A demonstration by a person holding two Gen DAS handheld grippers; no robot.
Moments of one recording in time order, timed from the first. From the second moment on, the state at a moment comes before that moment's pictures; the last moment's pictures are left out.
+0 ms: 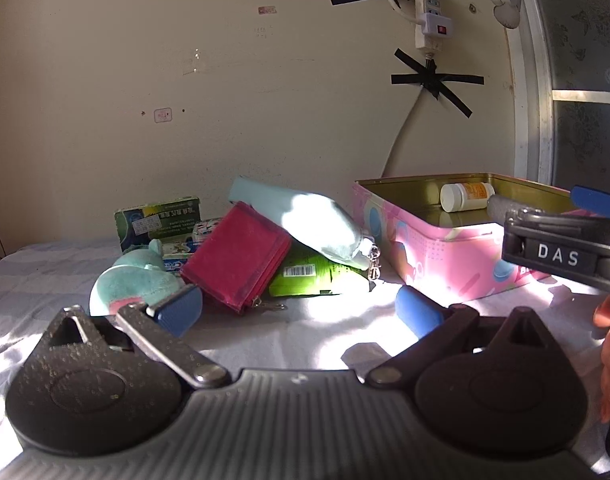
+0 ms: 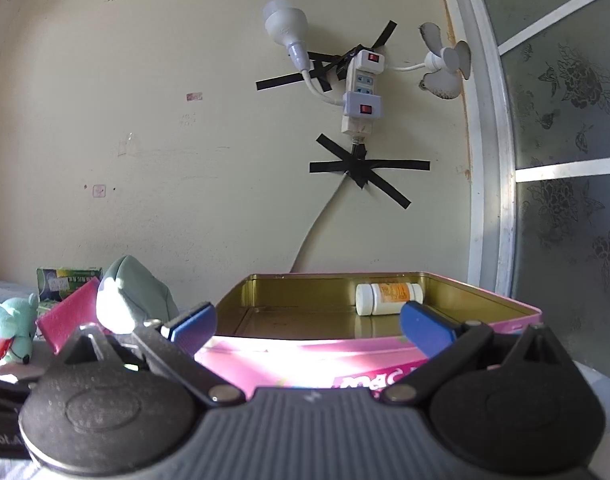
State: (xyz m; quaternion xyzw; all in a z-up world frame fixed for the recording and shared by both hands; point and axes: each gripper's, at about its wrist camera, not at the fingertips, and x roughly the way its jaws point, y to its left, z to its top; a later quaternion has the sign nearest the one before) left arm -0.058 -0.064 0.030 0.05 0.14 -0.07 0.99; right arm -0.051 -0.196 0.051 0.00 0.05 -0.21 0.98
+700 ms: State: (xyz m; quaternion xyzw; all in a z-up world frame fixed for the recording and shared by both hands) left arm -0.060 0.137 0.056 -0.17 0.19 0.03 0.97; right arm 0.110 -0.057 0.054 0.06 0.27 0.20 0.94
